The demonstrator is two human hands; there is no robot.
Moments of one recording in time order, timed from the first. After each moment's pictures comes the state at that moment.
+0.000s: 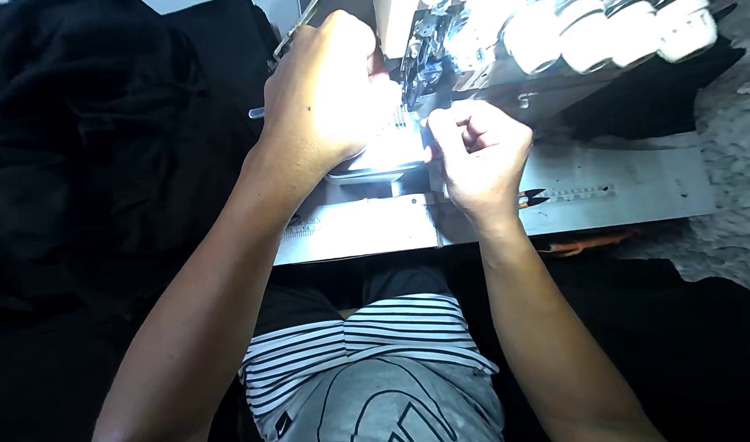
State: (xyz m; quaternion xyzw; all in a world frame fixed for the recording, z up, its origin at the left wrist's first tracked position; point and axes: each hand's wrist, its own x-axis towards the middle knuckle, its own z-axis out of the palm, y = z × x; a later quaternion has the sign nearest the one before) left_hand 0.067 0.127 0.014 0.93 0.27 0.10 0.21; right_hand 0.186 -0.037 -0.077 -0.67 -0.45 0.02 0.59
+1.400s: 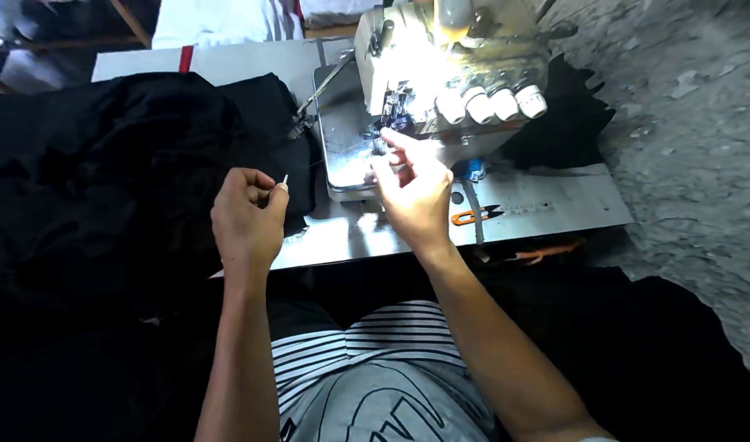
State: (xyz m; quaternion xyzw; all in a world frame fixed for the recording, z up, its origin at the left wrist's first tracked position) left_hand -0.072 0.079 -0.016 0.75 0.48 0.29 0.35; right_hand 0.107 -0.034 -0.033 -0.75 -0.41 -0.03 0.52
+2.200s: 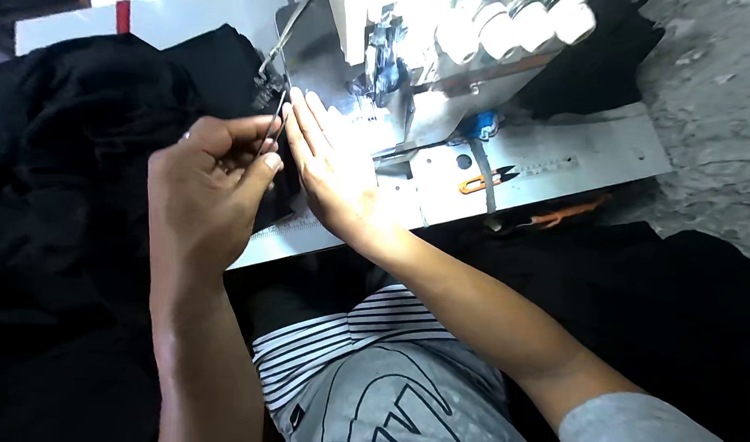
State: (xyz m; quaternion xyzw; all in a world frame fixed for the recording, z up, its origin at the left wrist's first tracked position) left_hand -0.062 0.101 0.006 0.85 0.23 0.29 0.39; right_hand 0.078 0.025 -0.063 -0.77 -0.59 -0.14 0.20
